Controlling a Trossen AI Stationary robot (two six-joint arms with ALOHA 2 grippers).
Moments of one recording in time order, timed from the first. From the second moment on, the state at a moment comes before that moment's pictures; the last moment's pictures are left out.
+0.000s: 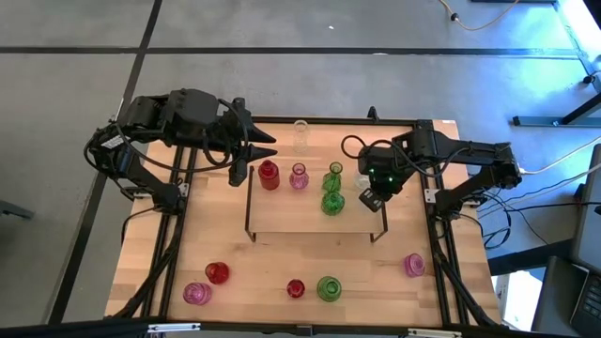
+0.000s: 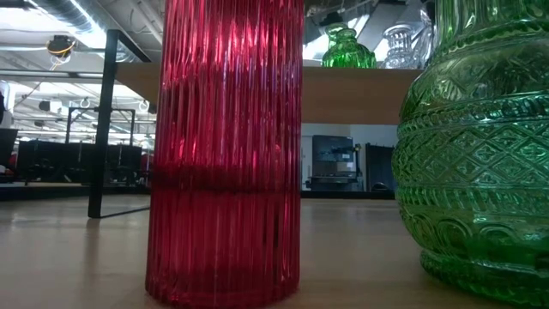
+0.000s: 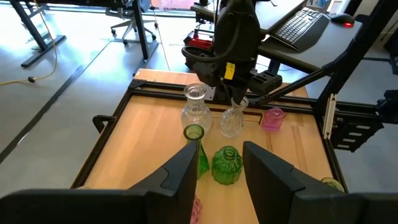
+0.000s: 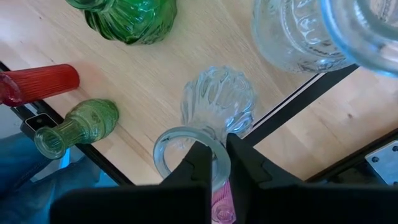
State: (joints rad) left arm -0.04 1.50 2.16 -1.11 -0.18 -0.12; right arm 0.03 1.48 1.68 -1.57 -0.16 0.80
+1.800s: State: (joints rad) left arm -0.04 1.50 2.16 -1.11 -0.21 -0.12; right arm 0.41 1.32 1.75 -1.55 0.15 1.19
